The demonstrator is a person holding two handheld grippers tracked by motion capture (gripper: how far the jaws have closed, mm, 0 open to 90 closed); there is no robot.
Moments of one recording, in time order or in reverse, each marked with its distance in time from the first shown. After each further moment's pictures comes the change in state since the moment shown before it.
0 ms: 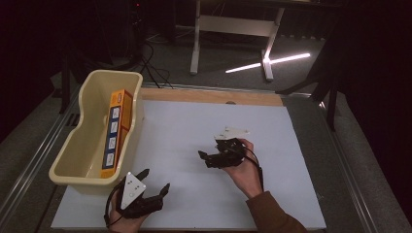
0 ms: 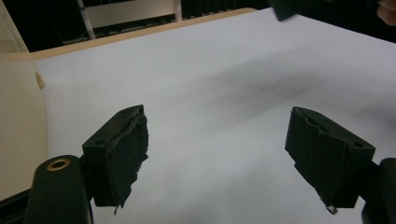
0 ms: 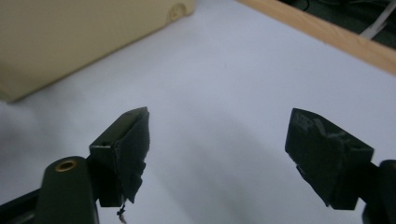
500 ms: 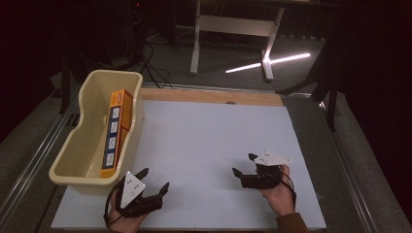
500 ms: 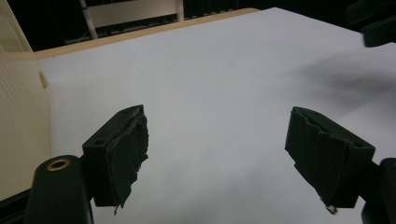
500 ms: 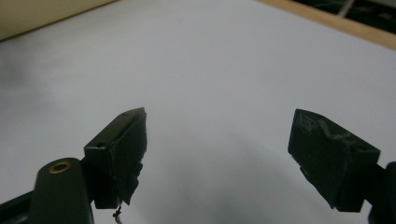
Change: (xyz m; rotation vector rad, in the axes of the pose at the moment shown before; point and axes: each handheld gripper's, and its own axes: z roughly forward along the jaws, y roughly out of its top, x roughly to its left) left arm 0.001 0.000 0.001 0.003 0.008 -0.003; right arm -0.036 -0.095 -0.062 -0.096 -0.090 0.039
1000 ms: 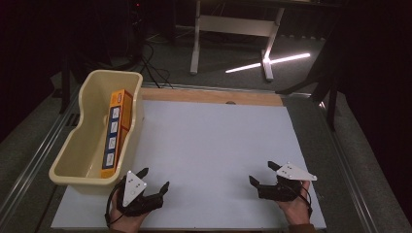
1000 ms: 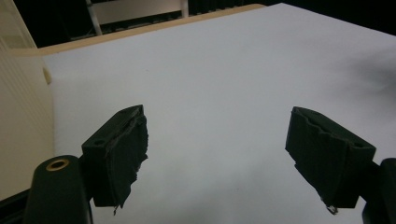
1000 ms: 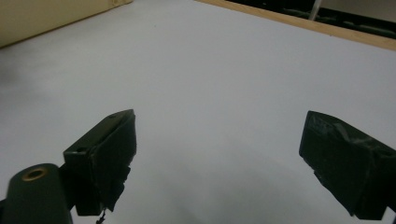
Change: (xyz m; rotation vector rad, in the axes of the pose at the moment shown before) left arm -0.001 -0.002 0.007 0.017 0.015 0.000; right arm -0.012 -0.031 -0.036 -0.066 -0.064 0.041
